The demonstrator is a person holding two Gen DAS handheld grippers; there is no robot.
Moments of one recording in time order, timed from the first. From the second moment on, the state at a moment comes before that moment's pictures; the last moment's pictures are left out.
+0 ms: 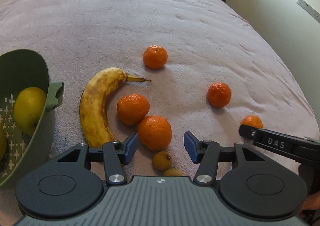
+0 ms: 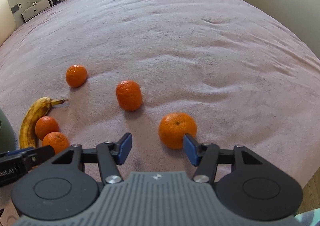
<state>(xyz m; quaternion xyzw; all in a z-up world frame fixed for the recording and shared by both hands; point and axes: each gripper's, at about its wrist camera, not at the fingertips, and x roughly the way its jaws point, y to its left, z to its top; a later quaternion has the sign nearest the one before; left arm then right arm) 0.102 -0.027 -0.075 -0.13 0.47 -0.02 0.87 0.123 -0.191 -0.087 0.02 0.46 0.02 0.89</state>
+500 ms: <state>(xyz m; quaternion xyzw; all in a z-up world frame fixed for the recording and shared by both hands) 0.118 -0.036 -0.087 -0.11 0.49 -0.01 0.87 0.134 -0.195 -0.093 -0.03 0.44 -0.02 0.89</state>
